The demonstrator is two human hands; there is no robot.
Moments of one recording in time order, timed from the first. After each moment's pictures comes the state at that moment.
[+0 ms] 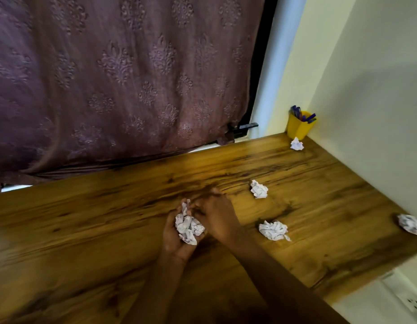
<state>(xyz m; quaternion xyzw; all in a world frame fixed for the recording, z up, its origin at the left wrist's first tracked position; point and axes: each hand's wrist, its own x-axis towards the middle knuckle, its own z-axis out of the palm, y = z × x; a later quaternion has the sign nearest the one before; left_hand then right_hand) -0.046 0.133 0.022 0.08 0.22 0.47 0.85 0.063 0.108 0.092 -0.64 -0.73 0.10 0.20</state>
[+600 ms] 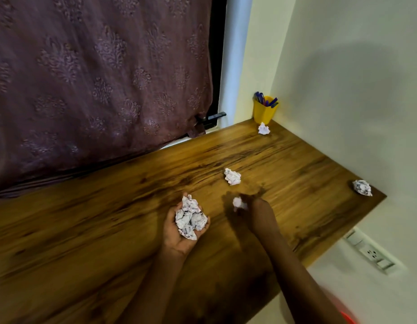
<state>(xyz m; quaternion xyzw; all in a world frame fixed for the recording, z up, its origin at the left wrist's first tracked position) -0.006 0.120 0.022 0.07 0.20 0.39 0.90 0.179 0.046 0.045 -0.81 -0.48 0.16 0.29</state>
